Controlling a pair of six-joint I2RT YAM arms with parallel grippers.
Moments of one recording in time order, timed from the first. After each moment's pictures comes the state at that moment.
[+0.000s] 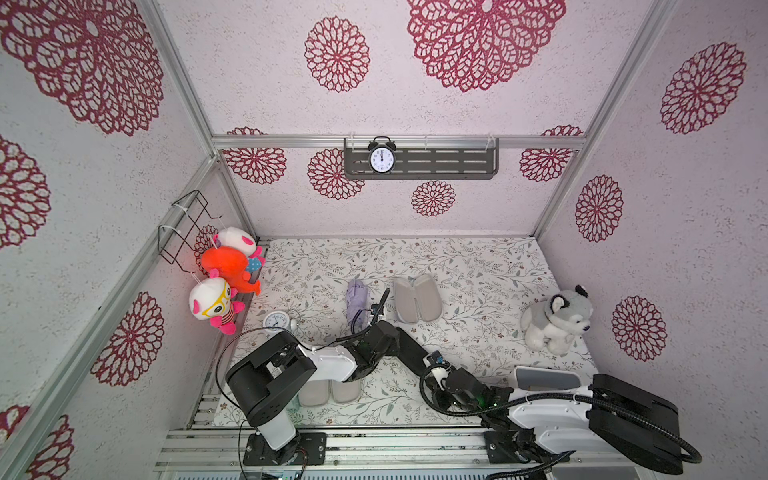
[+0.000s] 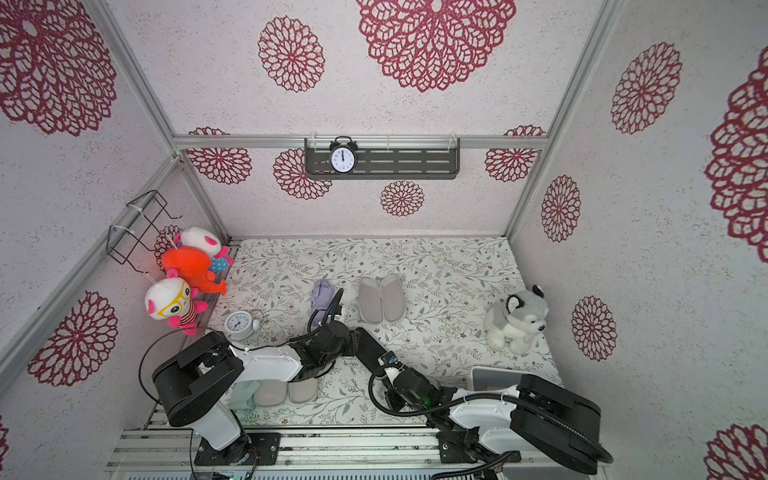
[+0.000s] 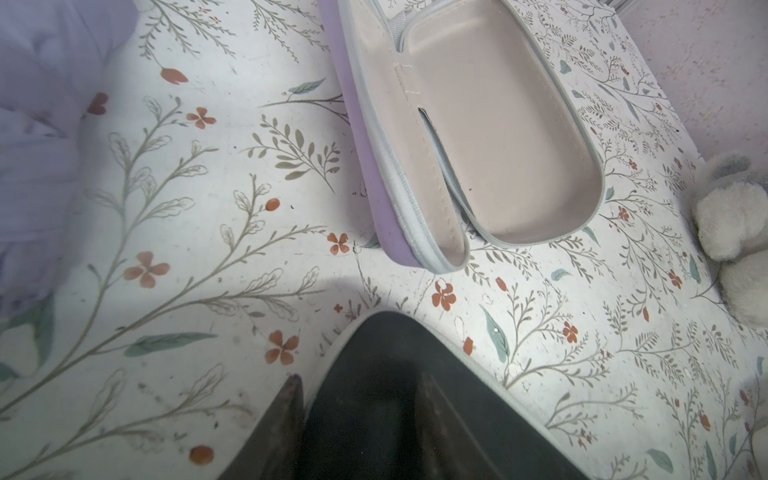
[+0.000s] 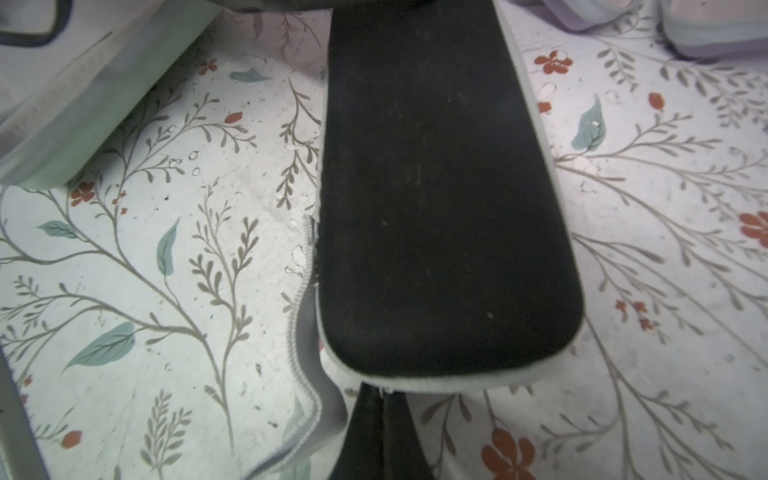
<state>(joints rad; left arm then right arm) -0.86 1.71 0.65 0.30 -0.26 -0.73 1.14 1.23 0.18 0.35 0.19 0.39</state>
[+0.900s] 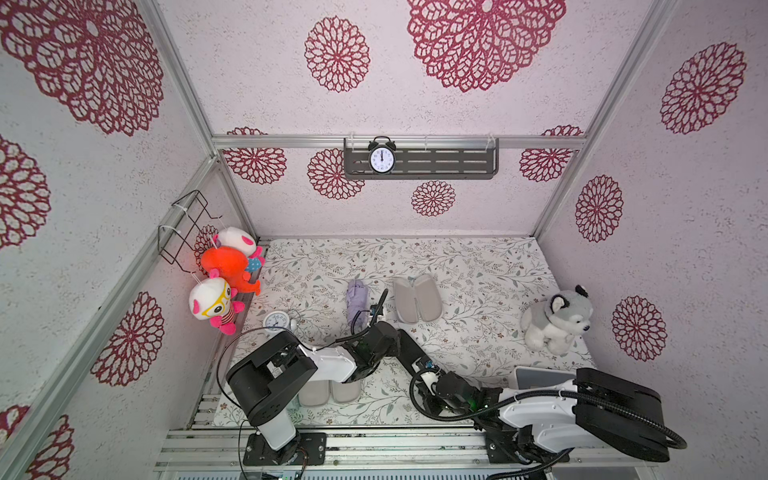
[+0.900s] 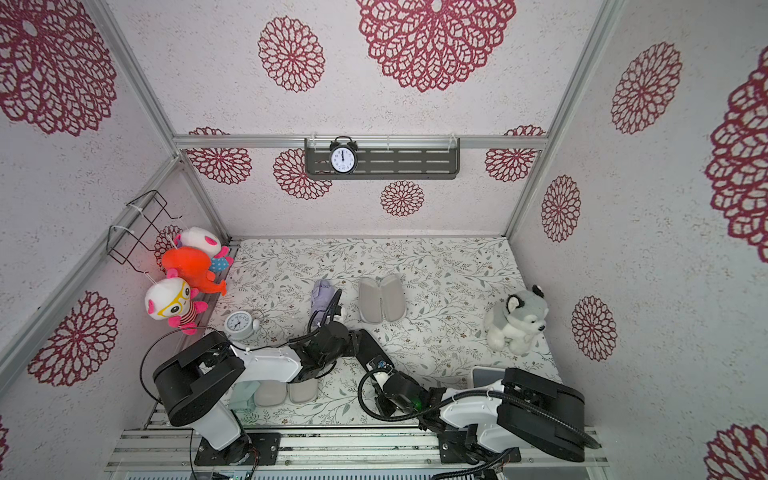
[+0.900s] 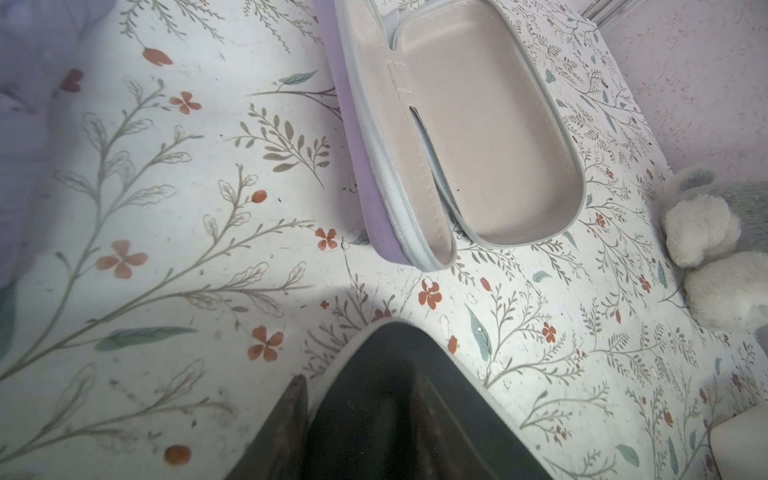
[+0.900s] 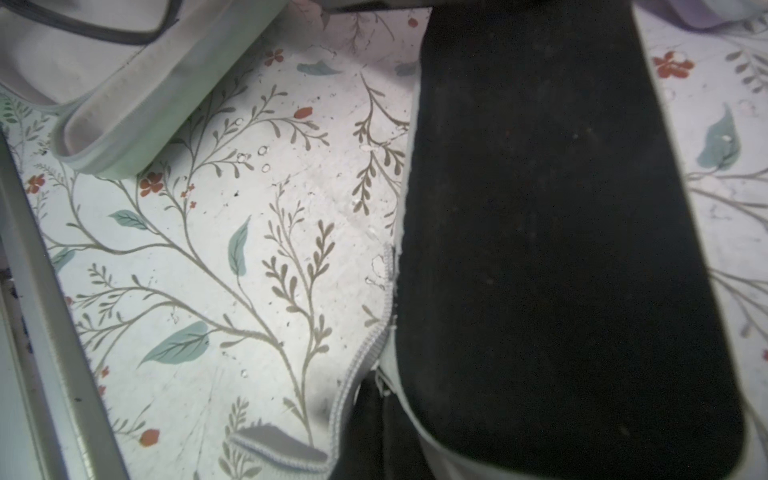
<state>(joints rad) -0.86 1.69 0.62 0.34 -0.23 -0.78 1.22 1.32 0.24 0.38 0.18 0.42</state>
